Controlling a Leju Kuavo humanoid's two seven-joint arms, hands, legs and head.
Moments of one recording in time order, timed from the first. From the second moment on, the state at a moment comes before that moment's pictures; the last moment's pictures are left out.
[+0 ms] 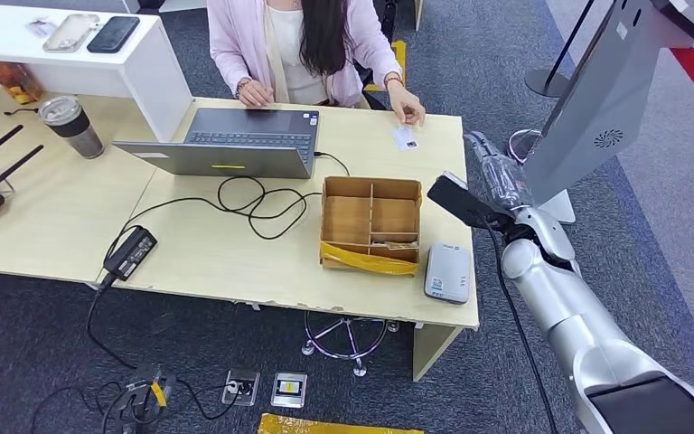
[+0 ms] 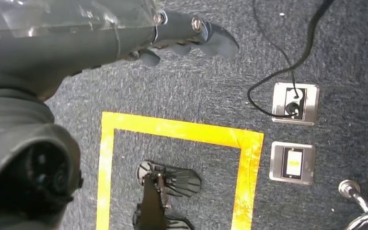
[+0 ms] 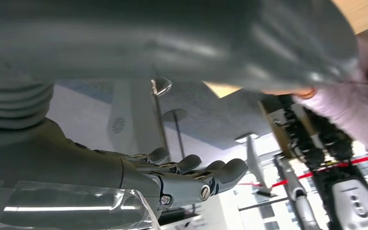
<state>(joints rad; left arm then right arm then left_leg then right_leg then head) -0.14 0.19 -0.27 -0.26 0.48 0.07 -0.07 -0.91 -0.04 0.49 -0.49 0.61 -0.22 -0.21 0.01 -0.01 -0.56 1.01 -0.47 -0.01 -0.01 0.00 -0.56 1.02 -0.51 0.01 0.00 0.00</state>
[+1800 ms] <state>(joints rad) 0.00 0.53 -0.74 -1.10 1.22 0.61 0.27 -0.41 0.03 0.61 -1.16 0.94 -0.25 0.10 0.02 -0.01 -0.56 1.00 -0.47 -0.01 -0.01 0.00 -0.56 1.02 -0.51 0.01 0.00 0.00</state>
